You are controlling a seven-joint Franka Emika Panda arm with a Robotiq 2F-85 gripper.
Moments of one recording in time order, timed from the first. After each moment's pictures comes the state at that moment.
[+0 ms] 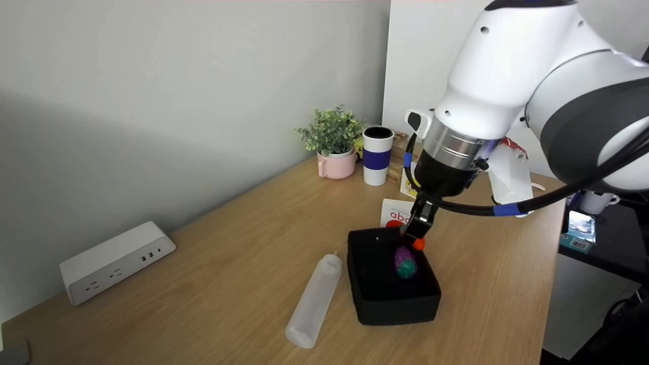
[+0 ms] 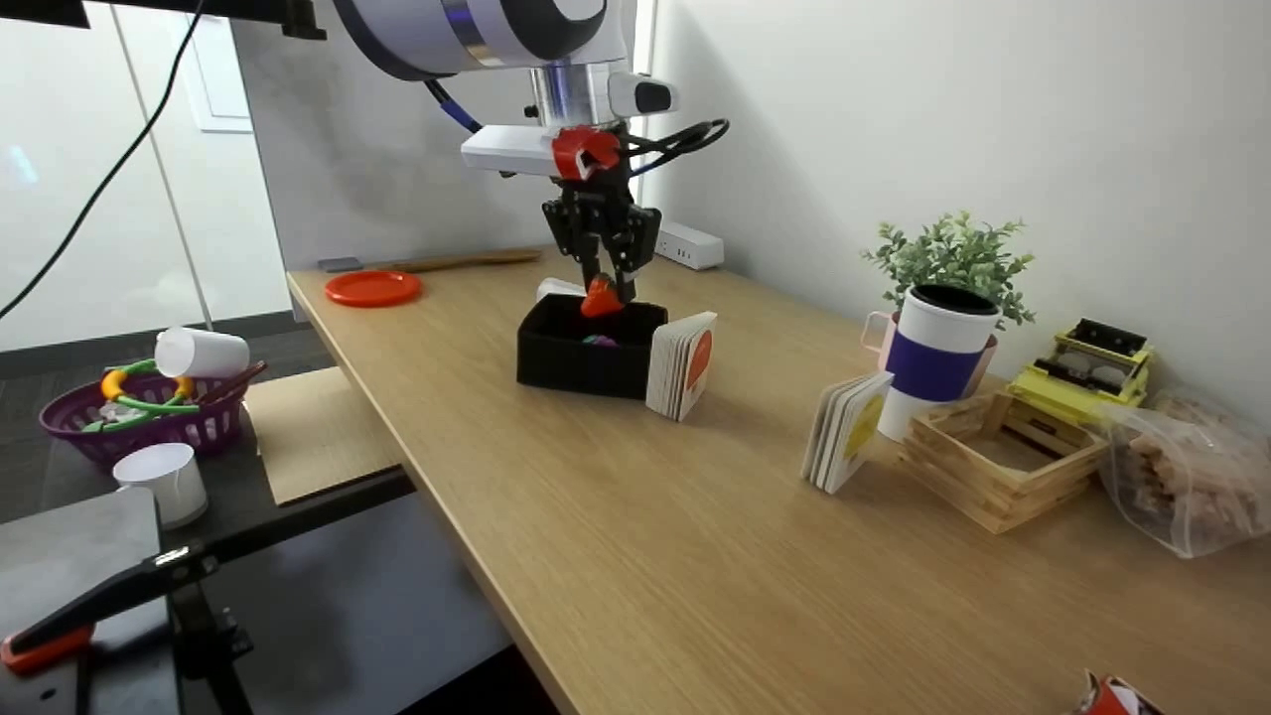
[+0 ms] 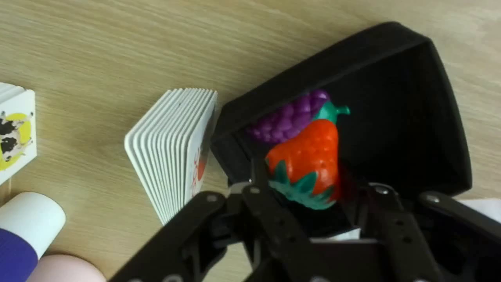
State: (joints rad) arm 0.20 0.29 0.06 -2.16 -0.23 2.66 0.20
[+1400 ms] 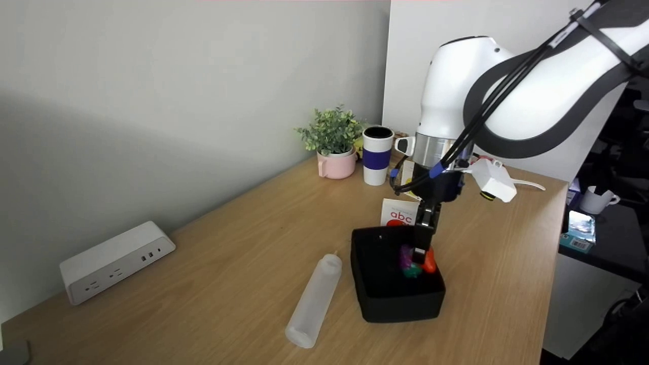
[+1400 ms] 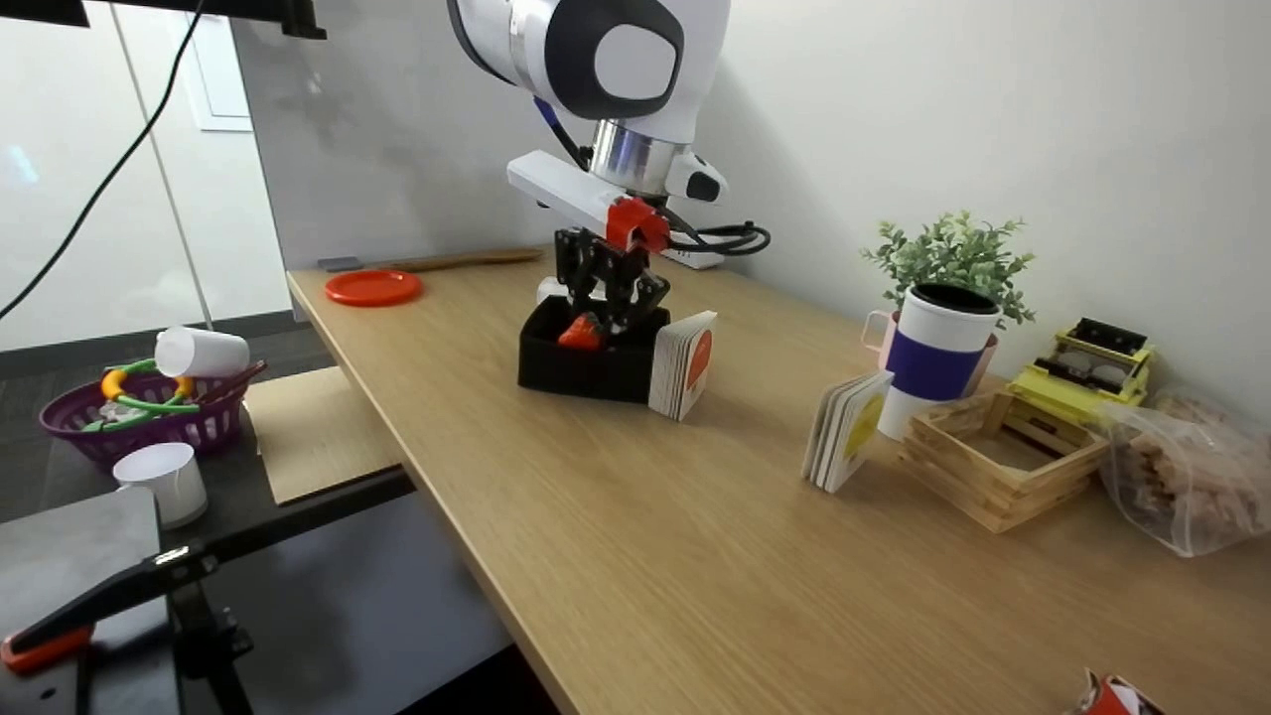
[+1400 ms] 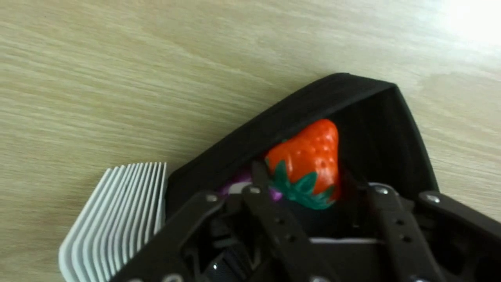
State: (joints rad) arm -0.01 0.44 0.20 -2.03 0.19 2.43 -0.22
